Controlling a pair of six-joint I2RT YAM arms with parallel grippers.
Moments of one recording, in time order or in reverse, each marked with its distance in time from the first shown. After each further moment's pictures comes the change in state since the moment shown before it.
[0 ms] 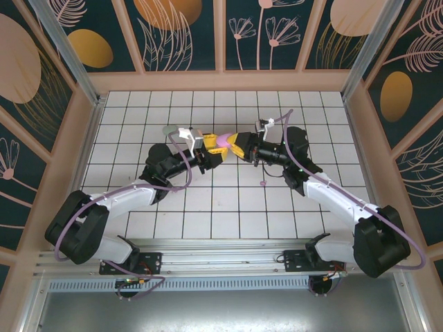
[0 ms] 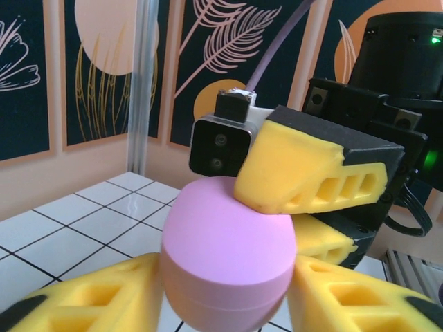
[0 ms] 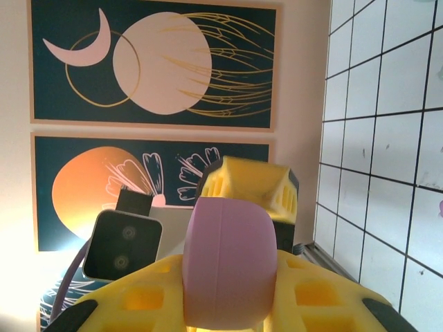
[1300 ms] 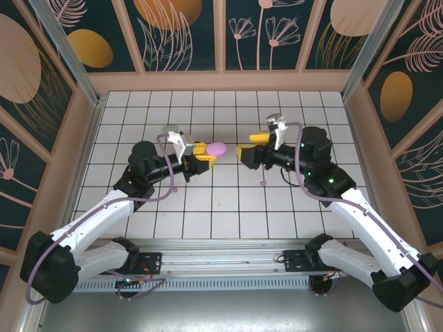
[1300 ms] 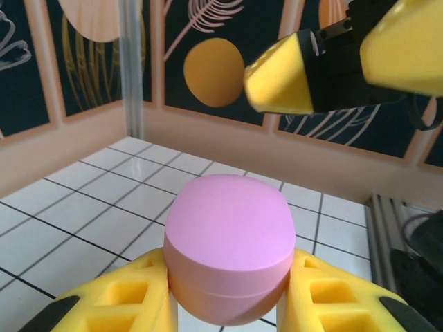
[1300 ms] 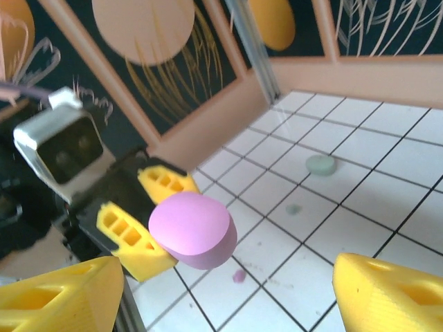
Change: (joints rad) left arm 0.041 -0.328 0.034 -0.561 0.089 0.173; right arm 0.075 -0.298 0.206 -0.663 0.263 -1.136
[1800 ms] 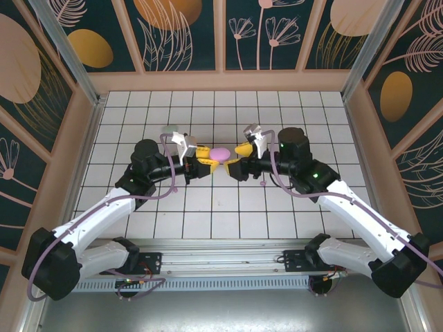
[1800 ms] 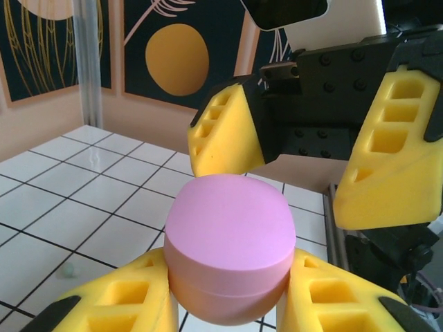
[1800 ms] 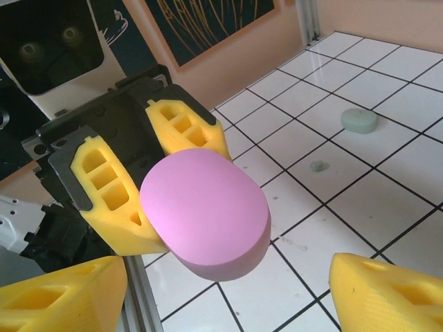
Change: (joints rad) left arm 0.000 0.029 0.015 -0.011 0.108 -0.039; right arm 0.088 0.104 0.000 -0.043 -0.053 -0.138
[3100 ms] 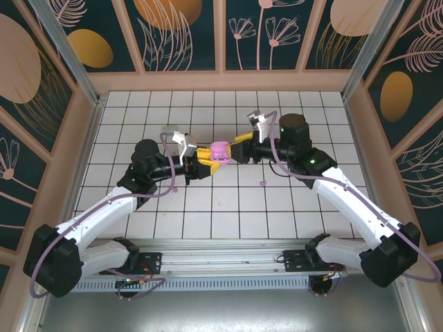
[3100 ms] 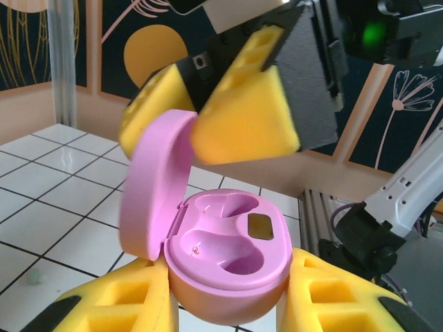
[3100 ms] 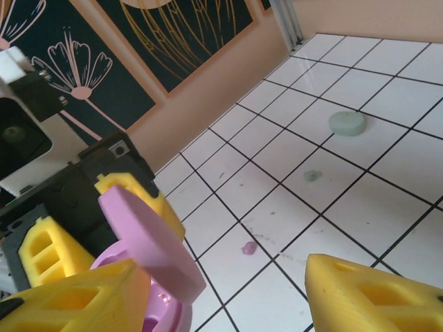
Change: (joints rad) left arm 0.007 0.022 -0.011 0.066 0.069 -0.074; right arm -0.101 0.115 0.086 0.024 -0.069 0.128
